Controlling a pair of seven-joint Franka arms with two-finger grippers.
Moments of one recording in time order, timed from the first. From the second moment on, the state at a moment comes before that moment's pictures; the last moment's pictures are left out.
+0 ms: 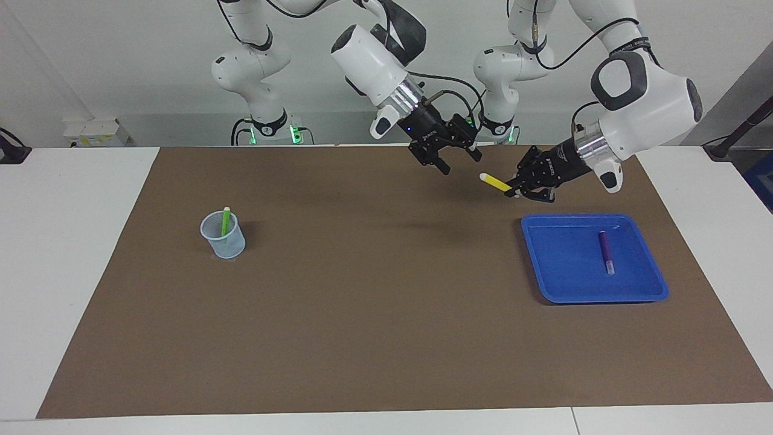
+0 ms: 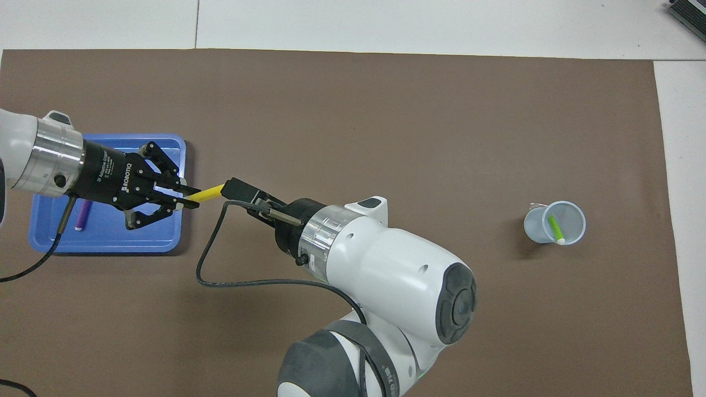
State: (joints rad) left arm 0.06 0.01 -0.13 -1.85 -0.64 1.69 -1.48; right arm 0.74 0.16 0.04 -1.83 0.72 2.80 0.73
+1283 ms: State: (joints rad) left arm 0.03 -0.08 -0.13 -1.94 -0.64 1.69 -1.56; right arm 0.78 0.28 0.04 -1.71 0.64 2.75 0.72
